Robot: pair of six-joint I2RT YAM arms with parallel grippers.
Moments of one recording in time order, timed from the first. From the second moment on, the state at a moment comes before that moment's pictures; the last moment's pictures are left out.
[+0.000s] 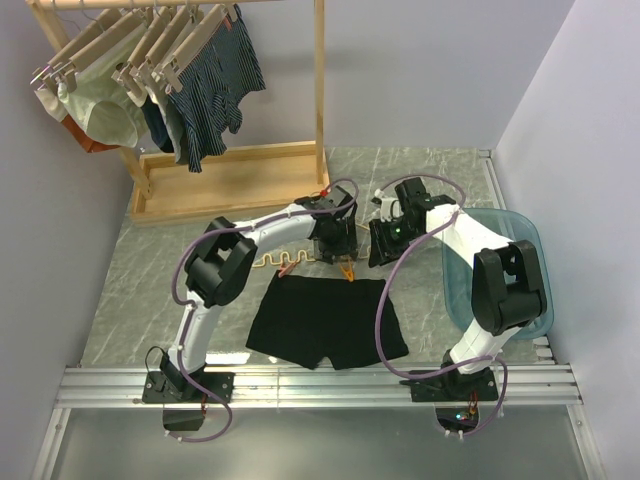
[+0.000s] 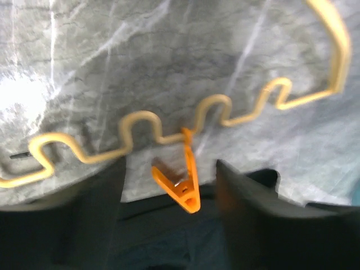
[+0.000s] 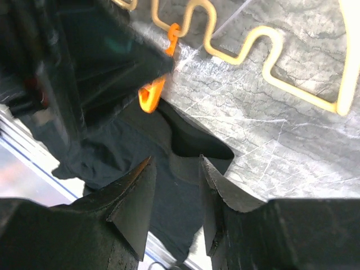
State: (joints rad) left arm -0.76 2.17 1.67 -0.63 0.07 -0.82; right arm 0.27 1.67 1.16 -0.74 -0.48 0.00
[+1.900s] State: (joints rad) left arm -0.40 1.27 1.00 -0.34 0.22 -0.49; right arm 0.61 2.04 1.48 -0.82 -0.07 0.13
